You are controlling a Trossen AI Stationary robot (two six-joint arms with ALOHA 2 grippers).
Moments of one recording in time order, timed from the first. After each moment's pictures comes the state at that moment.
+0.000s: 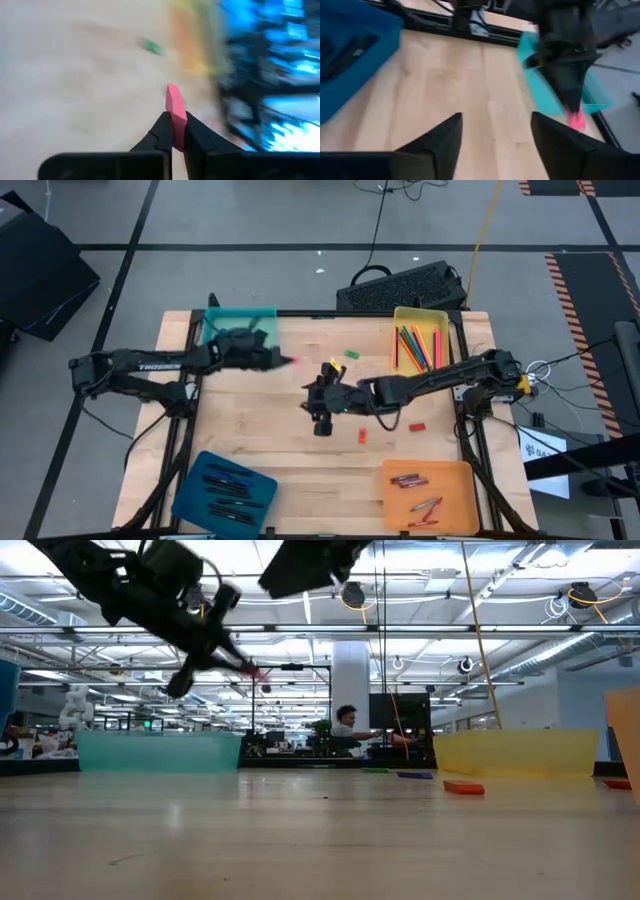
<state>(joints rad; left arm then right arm) 0.39 1.17 0.56 0.13 0.17 -1.10 0.18 1.76 1.40 -0.22 0.39 -0.06</state>
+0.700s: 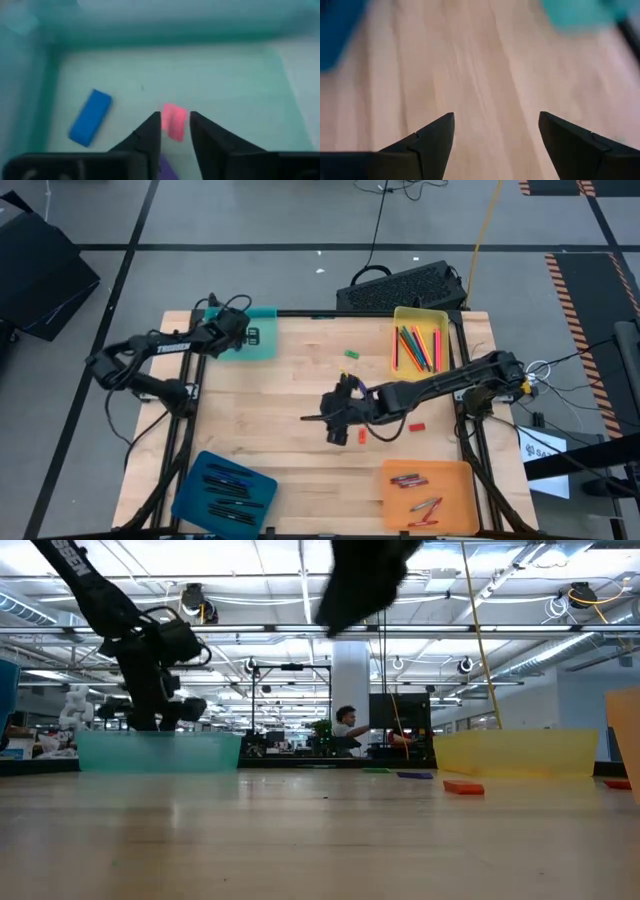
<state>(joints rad) 0.81 1.36 0.56 -0.17 -0.42 -0.58 0.23 1.75 1.40 -0.59 0.39 0.28</state>
